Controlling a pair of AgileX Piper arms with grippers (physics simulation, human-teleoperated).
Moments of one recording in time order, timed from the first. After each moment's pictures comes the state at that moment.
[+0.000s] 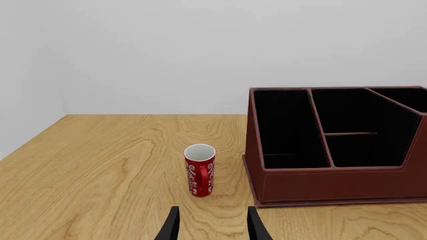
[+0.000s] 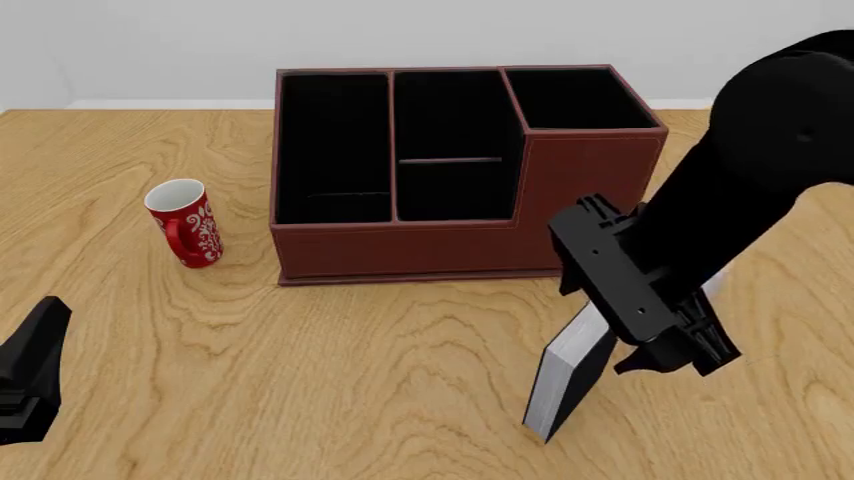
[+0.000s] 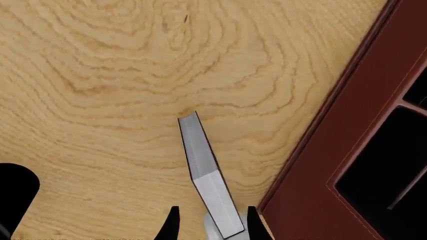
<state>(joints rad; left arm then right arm) 0.00 0.01 0.00 0.00 0.00 0.62 1.32 -1.05 1.16 -1.42</state>
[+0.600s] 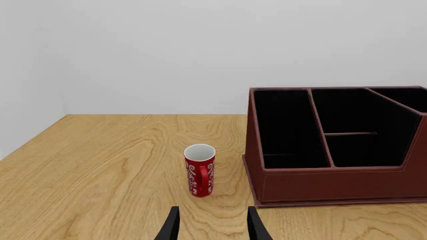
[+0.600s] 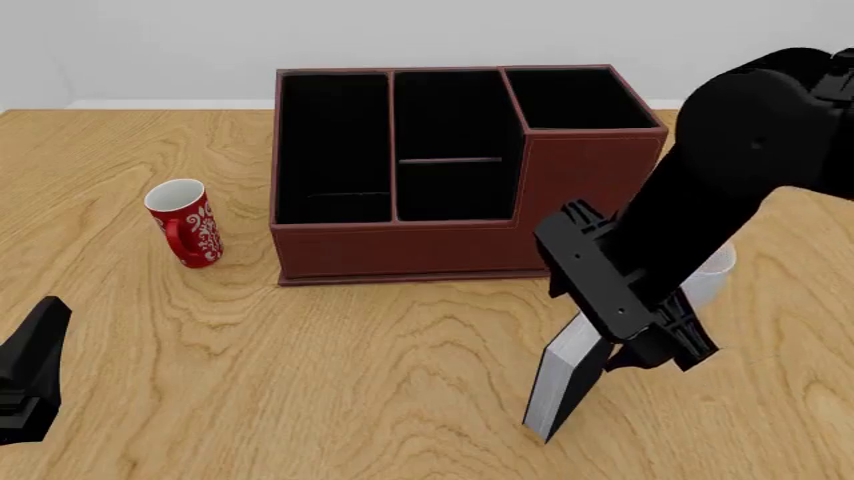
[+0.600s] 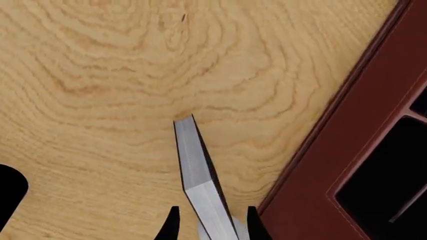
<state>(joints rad) 0.00 0.01 0.00 0.00 0.00 0.61 1.37 -1.05 1.12 -1.45</state>
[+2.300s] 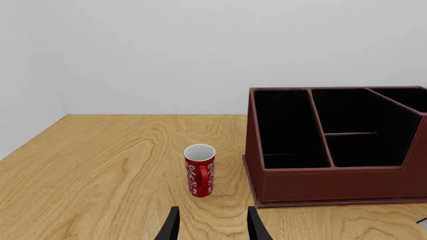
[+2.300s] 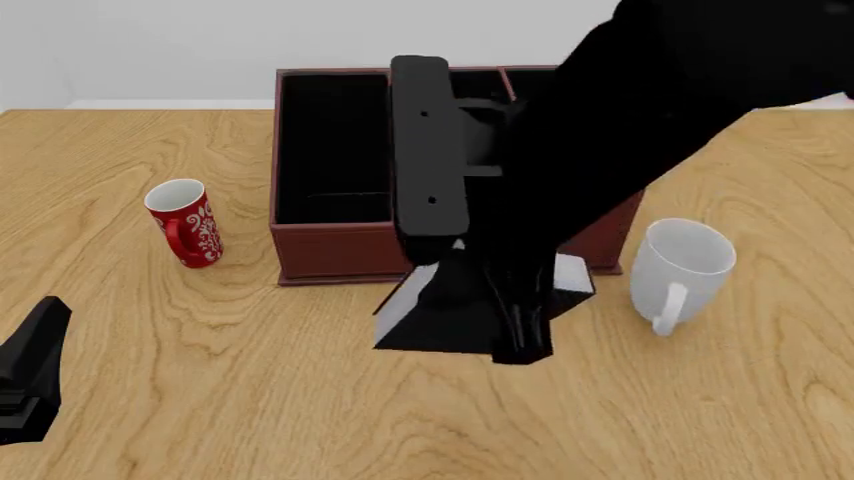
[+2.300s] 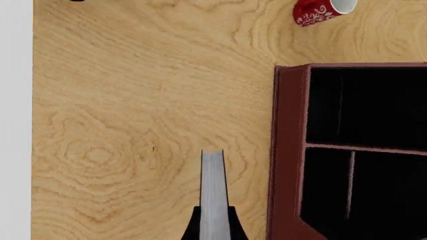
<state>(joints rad) 0.00 0.01 0.00 0.00 0.00 1.01 1.39 -1.39 1.12 -0.71</state>
